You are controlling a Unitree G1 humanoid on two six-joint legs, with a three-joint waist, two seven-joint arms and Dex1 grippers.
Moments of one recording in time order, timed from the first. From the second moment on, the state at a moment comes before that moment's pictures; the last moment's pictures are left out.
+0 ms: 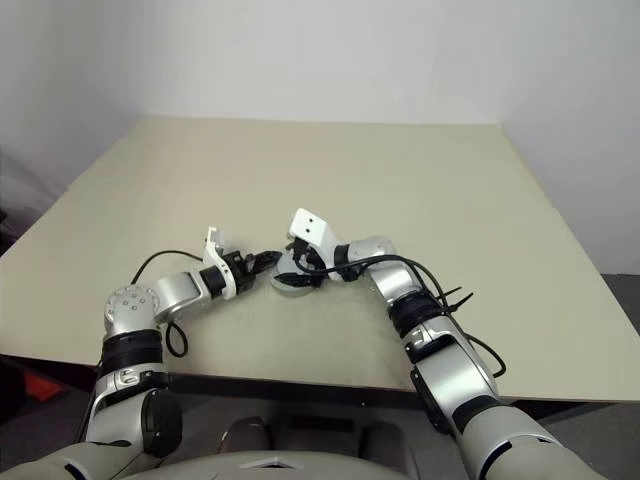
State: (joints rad) left arm -0.47 0.12 0.52 0.28 -1.00 1.29 -0.12; right arm -0.72 -0.17 0.36 0.64 0.00 0.10 0.99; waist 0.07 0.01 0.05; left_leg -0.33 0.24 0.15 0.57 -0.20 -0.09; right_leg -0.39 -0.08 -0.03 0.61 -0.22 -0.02
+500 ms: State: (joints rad) left arm -0.44 0.10 0.56 0.24 -1.05 1.35 -0.07; right arm -0.71 -0.20 0.36 0.56 0.01 0.18 1.06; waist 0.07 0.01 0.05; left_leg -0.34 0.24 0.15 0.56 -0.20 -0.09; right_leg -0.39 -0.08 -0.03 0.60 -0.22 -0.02
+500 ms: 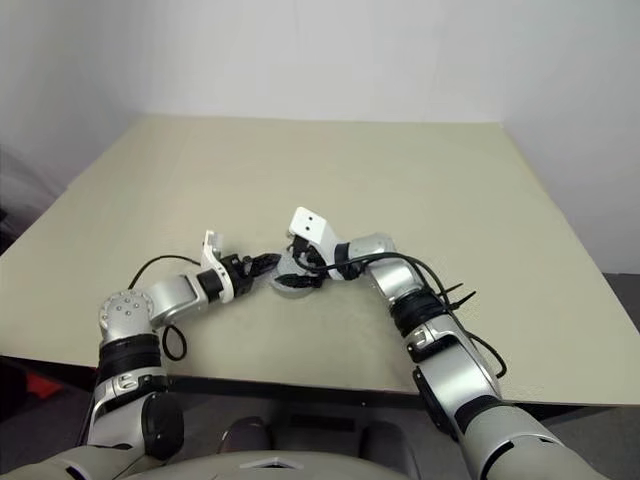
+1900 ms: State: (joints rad) left arm -0.48 0.19 0.62 0.33 -1.07 1.27 -0.08; right arm -0.72 -0.29 0.15 0.35 0.30 0.65 1.05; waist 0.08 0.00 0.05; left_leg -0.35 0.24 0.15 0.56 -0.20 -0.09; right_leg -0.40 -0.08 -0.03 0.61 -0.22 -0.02
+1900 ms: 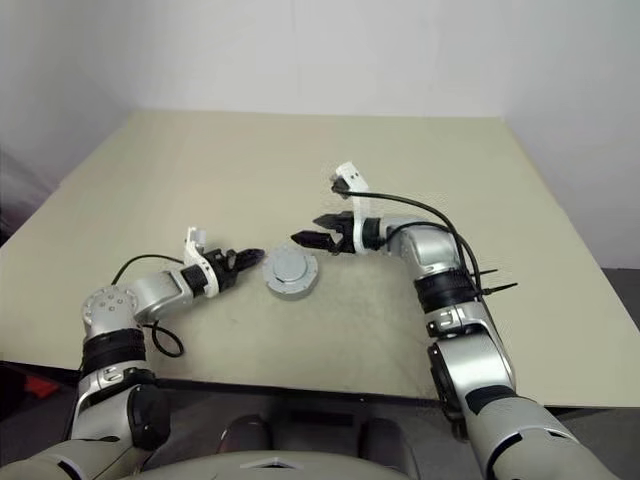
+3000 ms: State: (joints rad) left arm -0.44 0.23 0.63 0.27 -1.10 1.26 -0.10; right arm -0.69 -0.20 0.28 0.62 0.13 0.12 1.08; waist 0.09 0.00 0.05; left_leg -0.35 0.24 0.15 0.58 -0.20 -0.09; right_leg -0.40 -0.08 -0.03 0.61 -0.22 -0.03
